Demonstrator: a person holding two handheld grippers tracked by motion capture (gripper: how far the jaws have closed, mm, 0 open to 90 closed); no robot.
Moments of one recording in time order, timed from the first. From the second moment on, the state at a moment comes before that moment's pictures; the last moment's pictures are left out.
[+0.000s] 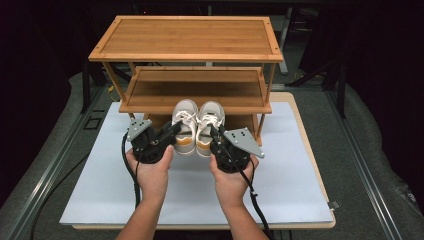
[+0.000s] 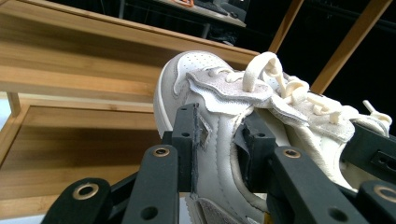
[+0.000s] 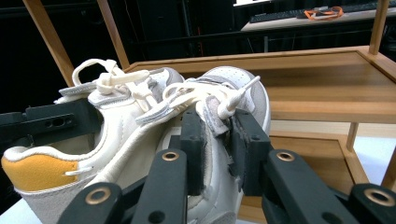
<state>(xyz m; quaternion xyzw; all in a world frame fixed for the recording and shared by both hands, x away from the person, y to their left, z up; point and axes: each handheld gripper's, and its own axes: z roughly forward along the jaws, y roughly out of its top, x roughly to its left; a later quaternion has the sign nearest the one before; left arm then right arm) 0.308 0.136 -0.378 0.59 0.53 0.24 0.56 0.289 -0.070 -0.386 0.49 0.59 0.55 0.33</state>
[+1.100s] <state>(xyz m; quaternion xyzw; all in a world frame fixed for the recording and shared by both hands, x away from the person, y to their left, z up) 0.357 0.132 -0.369 0.58 0.54 0.24 0.57 0.339 -0.070 -0.372 0.49 0.59 0.55 0.34</state>
